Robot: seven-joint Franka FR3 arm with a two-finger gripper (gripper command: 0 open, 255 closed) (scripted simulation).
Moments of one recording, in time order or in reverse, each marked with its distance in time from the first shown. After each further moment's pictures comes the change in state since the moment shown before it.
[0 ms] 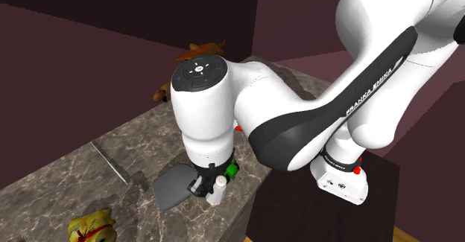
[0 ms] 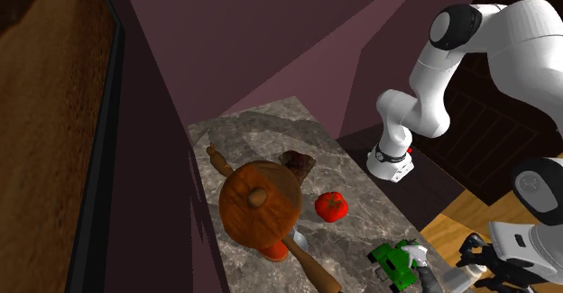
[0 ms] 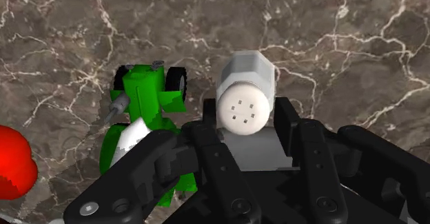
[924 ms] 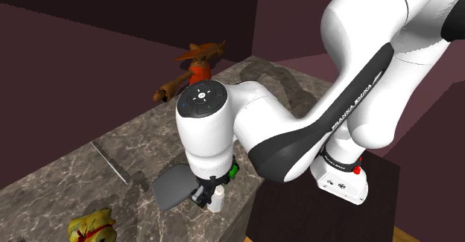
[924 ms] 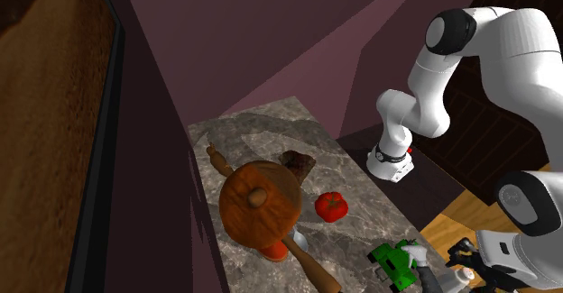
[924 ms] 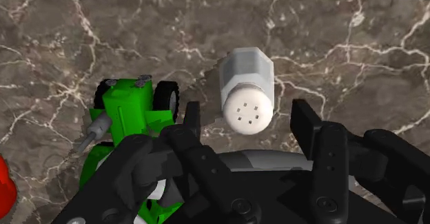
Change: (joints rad) arm 0.000 0.068 0.011 -0.052 -0.062 0.094 0.054
